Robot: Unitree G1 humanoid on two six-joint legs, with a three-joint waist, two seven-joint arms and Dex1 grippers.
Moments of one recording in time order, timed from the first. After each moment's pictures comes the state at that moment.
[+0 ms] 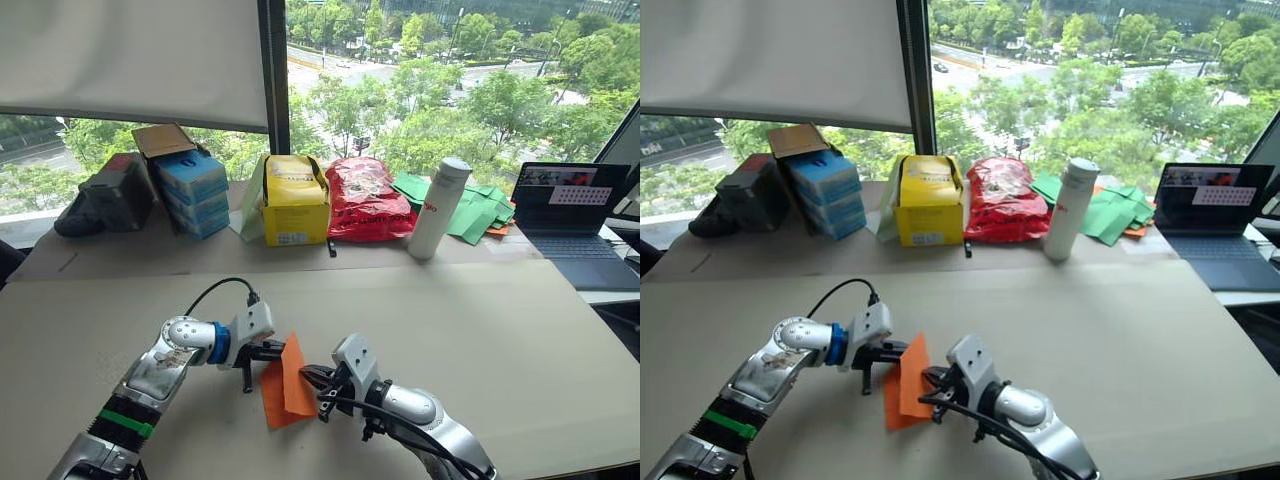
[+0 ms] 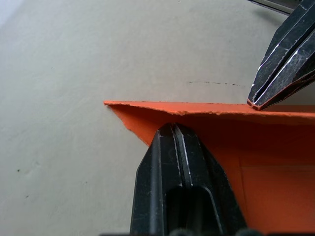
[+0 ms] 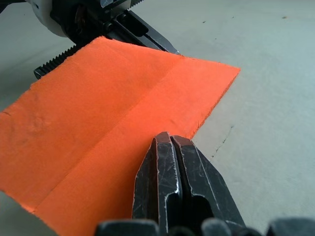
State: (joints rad) left arm -0.36 0.67 -0.20 0.03 -0.16 0.34 -1.10; right arm -0.08 -0.22 0.42 -0.33 0.19 0.51 0.51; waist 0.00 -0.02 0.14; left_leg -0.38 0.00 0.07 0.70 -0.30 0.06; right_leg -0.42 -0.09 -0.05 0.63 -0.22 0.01
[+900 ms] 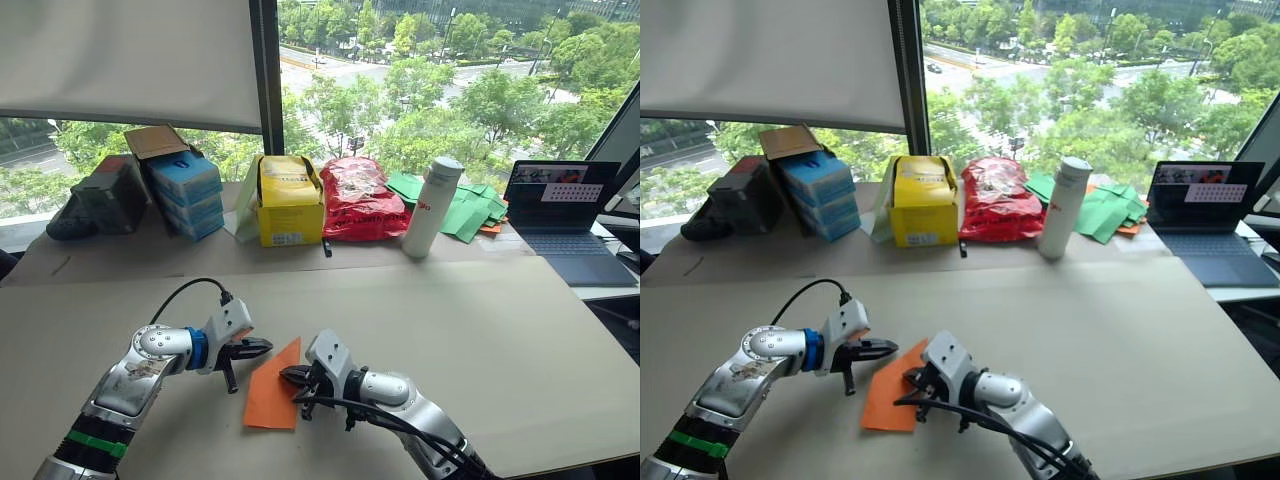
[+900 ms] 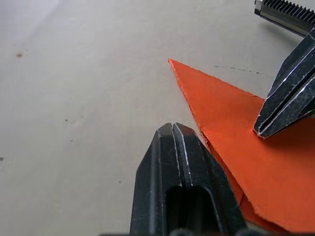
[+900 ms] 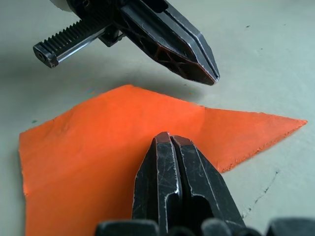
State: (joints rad) left arm -0.28 0.71 -0.07 -0.16 -0.25 0.49 -1.02; right arm -0.24 -0.20 0.50 -0.18 0.13 0.49 0.57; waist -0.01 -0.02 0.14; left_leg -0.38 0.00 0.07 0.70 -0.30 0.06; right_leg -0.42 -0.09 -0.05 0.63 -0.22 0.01
